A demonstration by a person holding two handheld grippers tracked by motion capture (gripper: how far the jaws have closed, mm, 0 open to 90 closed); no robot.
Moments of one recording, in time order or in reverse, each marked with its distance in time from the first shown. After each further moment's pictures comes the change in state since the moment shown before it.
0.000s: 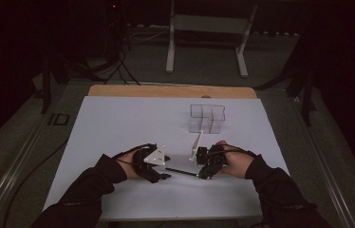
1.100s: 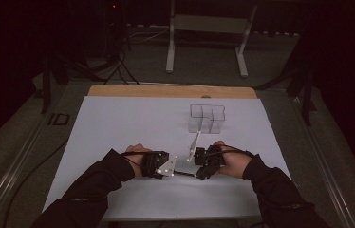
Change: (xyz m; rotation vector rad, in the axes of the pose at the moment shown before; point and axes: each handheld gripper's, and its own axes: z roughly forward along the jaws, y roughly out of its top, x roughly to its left) left arm -0.008 0.021 0.015 0.171 -0.014 0.248; right arm 0.002 0.005 0.003 -0.009 -0.008 -0.023
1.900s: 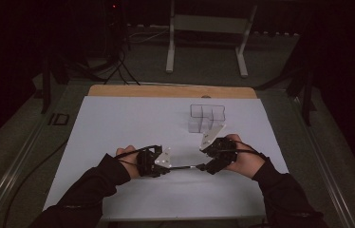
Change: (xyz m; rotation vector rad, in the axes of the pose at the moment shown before) left arm 0.000 -0.007 -0.016 0.004 0.018 -0.298; right arm 0.011 -0.023 -0.043 -0.337 -0.248 0.063
